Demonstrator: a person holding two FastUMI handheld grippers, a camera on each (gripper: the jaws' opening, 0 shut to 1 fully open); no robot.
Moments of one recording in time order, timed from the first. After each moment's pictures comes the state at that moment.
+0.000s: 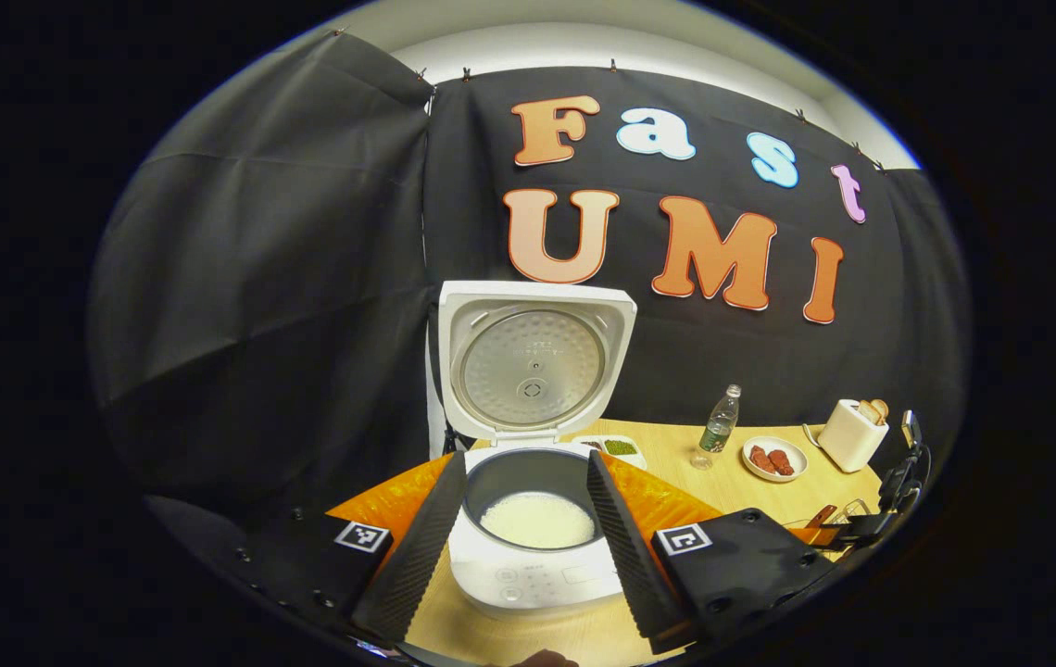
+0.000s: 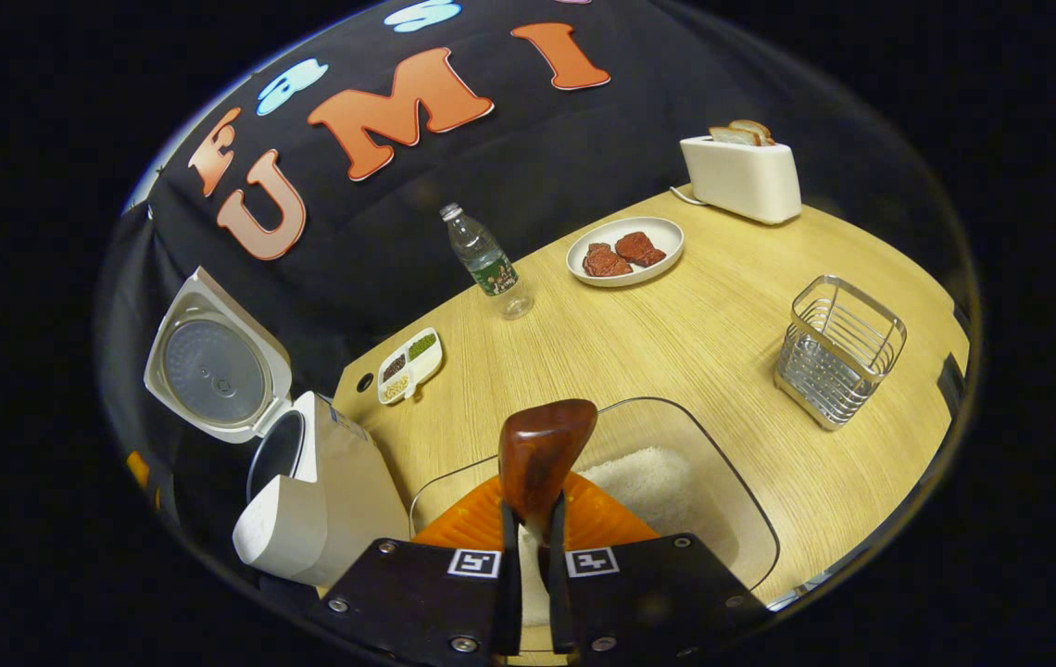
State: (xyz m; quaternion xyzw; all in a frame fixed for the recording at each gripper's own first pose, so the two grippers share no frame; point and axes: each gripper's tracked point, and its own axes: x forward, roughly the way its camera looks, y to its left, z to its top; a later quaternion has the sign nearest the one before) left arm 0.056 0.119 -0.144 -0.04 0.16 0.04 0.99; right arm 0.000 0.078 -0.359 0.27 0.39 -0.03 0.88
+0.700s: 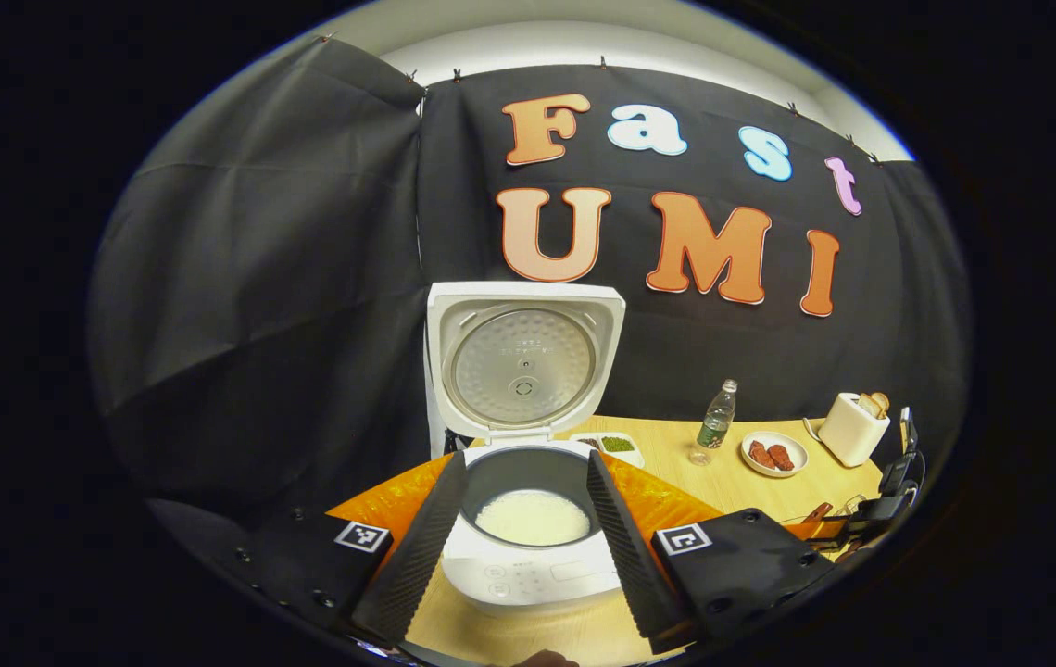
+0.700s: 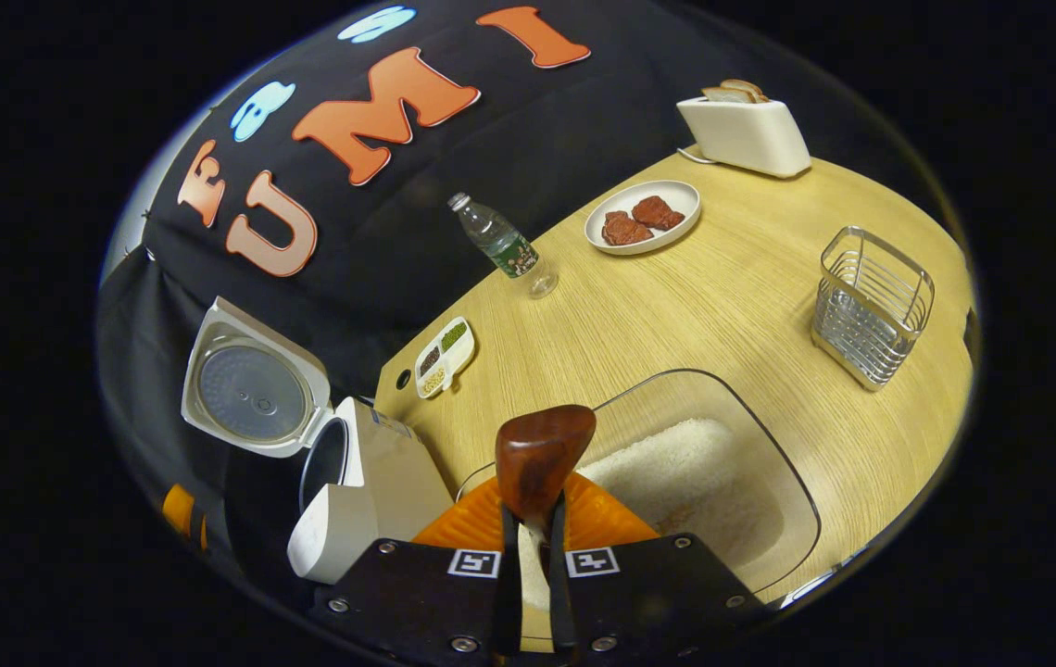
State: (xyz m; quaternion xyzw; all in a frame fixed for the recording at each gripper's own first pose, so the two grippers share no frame) left arm 0.053 0.106 -0.142 -0.03 0.16 0.04 0.99; right arm -0.006 0.092 -0.356 0.35 0.41 0.02 0.84
